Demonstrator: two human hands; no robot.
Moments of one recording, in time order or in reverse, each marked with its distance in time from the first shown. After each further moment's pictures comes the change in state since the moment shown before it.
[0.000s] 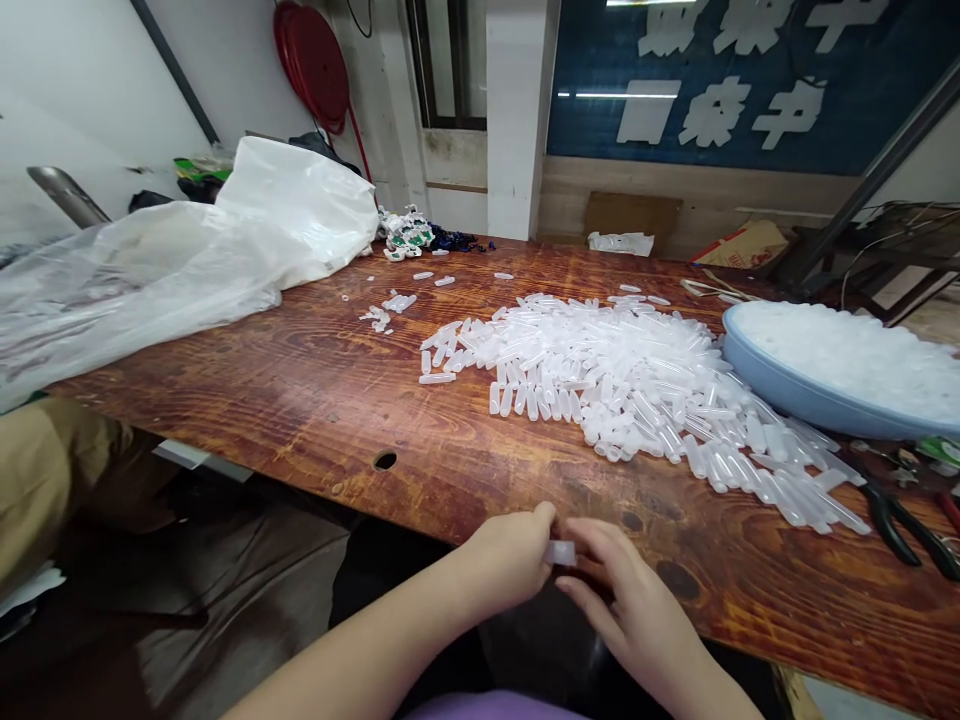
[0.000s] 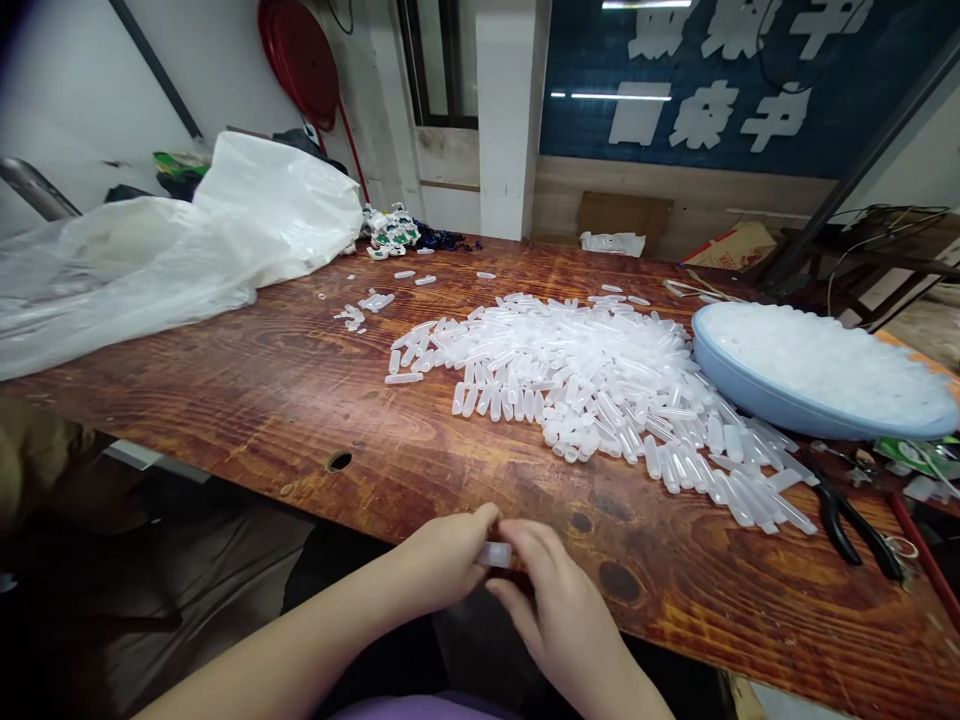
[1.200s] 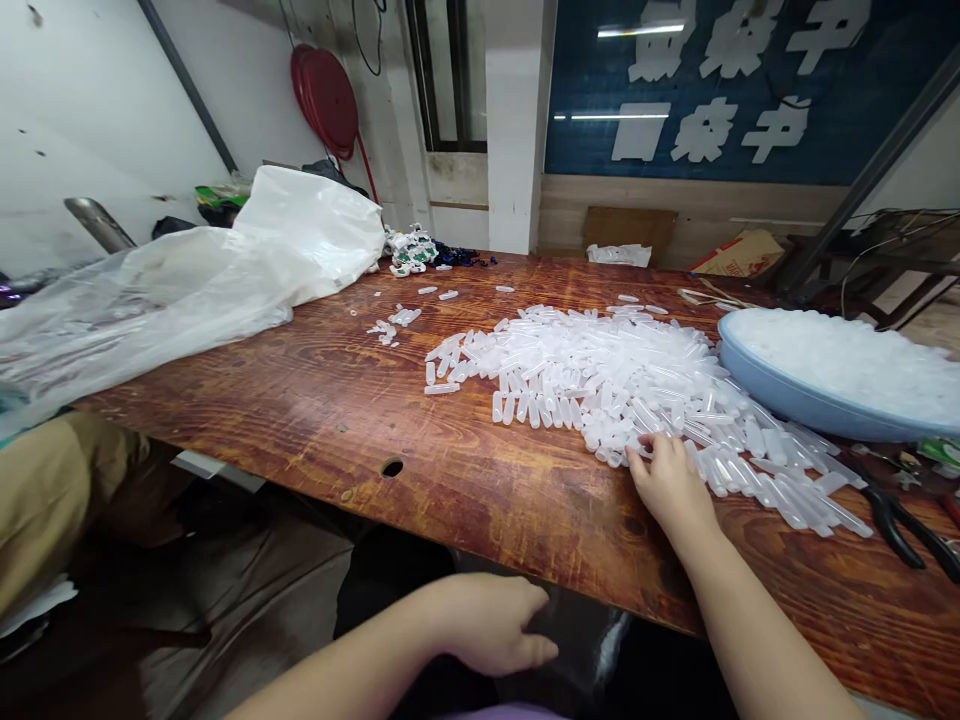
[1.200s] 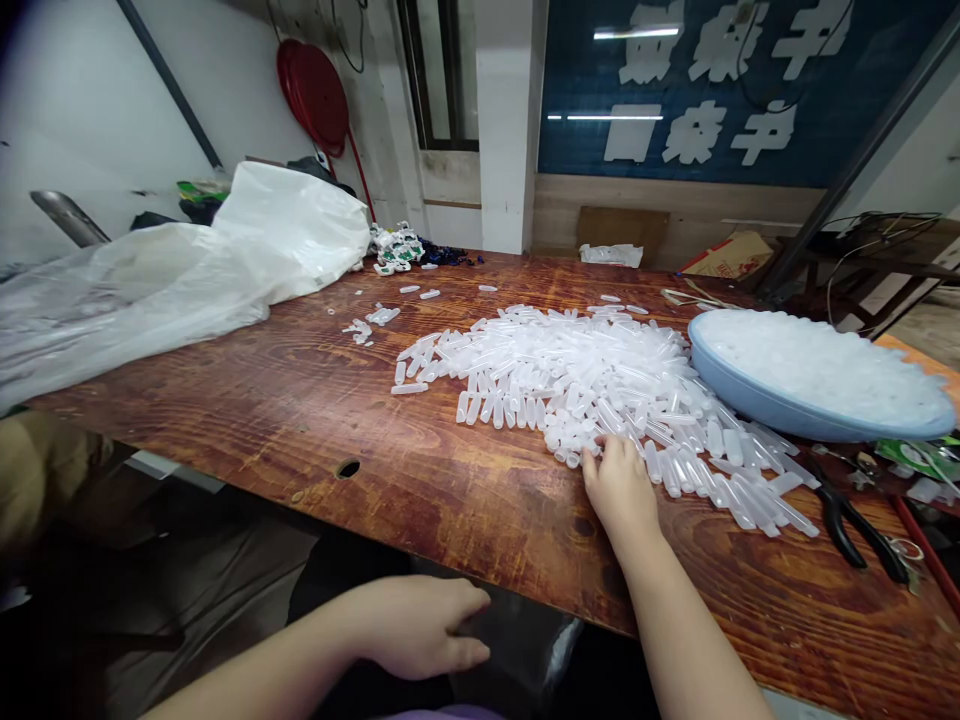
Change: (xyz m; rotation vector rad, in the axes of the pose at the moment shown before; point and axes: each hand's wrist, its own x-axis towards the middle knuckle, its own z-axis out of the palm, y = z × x) left_hand -0.028 -0.012 0.000 -0.034 -0.418 0.068; right_hand 0.072 0.073 -0.047 -0.484 0.316 0.515
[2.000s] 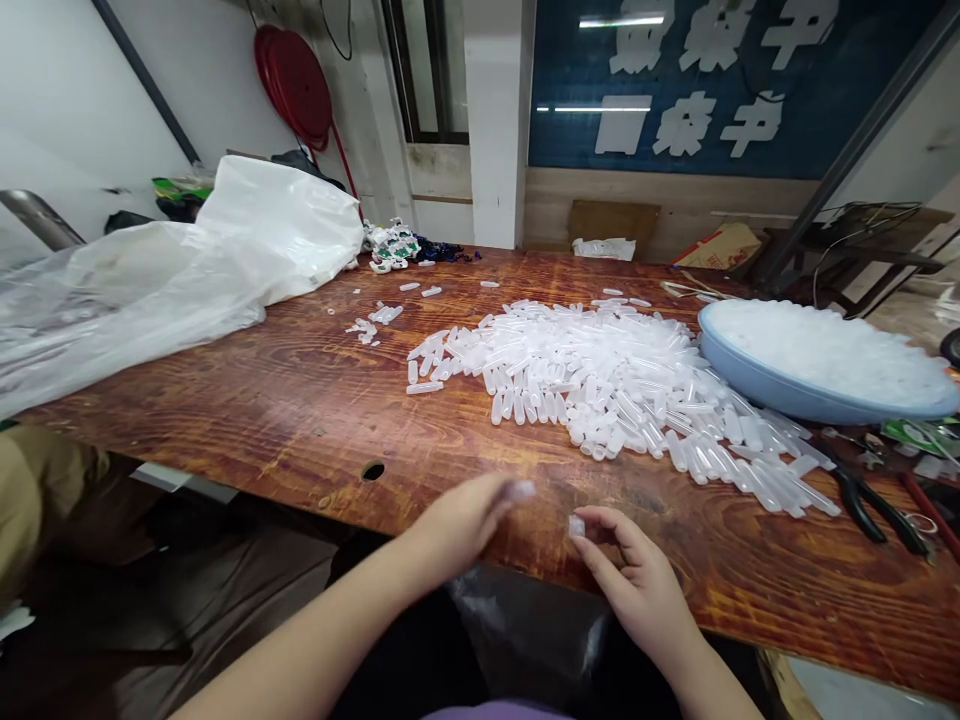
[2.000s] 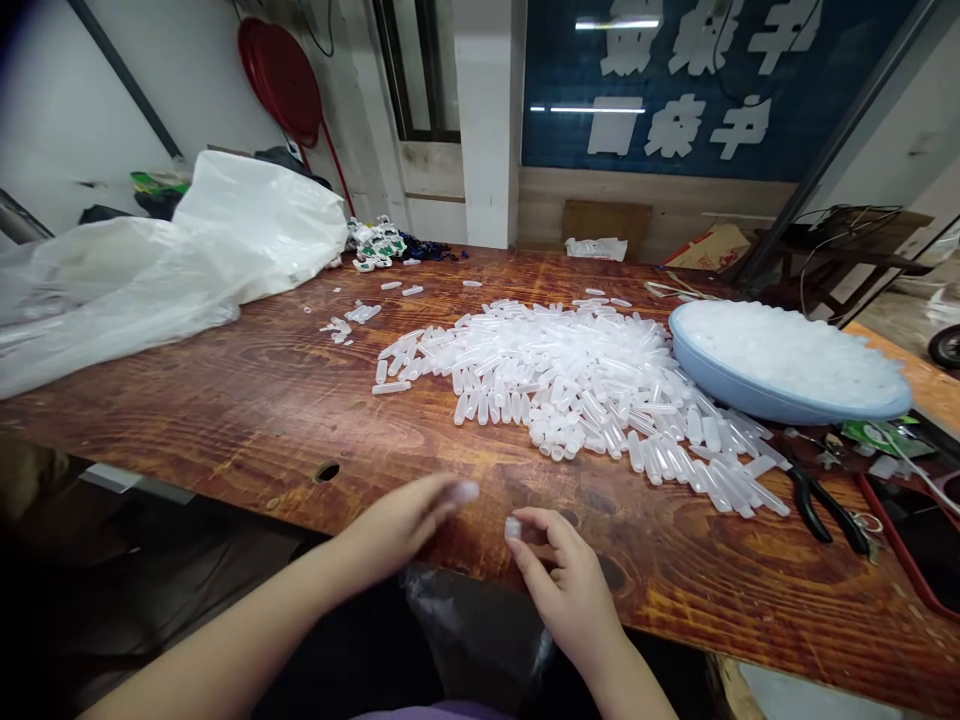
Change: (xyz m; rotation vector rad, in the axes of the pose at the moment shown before) left_hand 0.011 -0.027 -0.032 -0.076 0.661 0.013; right_hand -0.101 -0.028 -0.010 0.866 -0.300 -0.068
